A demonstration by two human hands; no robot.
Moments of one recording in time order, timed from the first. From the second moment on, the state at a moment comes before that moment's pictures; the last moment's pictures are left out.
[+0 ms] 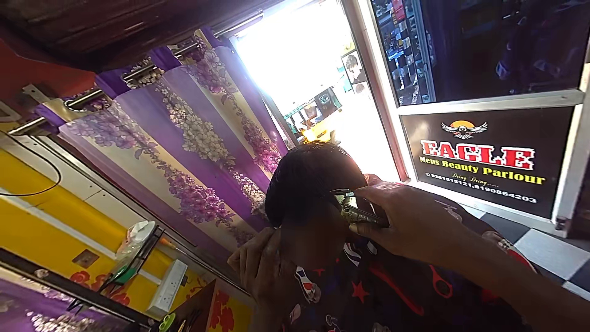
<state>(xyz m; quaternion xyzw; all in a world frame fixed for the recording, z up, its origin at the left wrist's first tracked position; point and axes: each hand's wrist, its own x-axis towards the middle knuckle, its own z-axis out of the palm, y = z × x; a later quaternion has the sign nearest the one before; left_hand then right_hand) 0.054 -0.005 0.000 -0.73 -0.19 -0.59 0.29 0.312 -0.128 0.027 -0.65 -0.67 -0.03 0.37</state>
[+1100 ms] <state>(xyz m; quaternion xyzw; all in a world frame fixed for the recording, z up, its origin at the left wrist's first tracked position) 0.050 -0.028 0.013 -0.84 -0.29 -0.42 0.17 0.353 -0.161 -0.017 -0.61 -0.70 -0.01 0.37</state>
